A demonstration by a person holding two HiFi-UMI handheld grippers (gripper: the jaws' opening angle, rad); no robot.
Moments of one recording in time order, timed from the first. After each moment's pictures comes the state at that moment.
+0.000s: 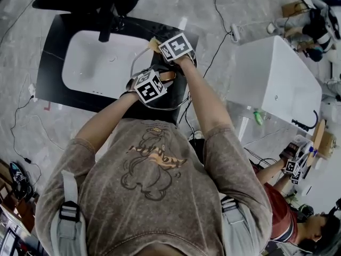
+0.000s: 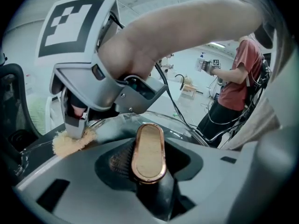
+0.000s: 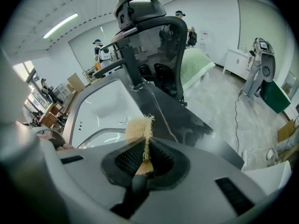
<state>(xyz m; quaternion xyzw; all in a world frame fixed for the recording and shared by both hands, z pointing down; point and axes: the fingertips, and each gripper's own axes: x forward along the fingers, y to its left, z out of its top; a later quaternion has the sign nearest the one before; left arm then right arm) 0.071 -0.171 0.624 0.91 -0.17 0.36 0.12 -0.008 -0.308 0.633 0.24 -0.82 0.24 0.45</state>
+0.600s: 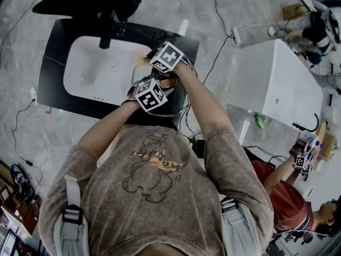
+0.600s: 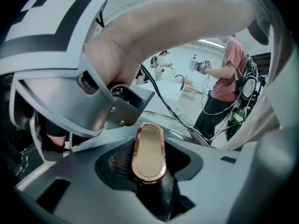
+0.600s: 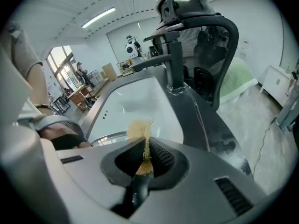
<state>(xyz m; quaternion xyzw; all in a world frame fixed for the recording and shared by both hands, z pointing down) 0.068 -0.172 0.621 0.91 -0.17 0.36 0.12 -0.072 -0.265 0.629 0.05 -0.87 0.16 0.45</state>
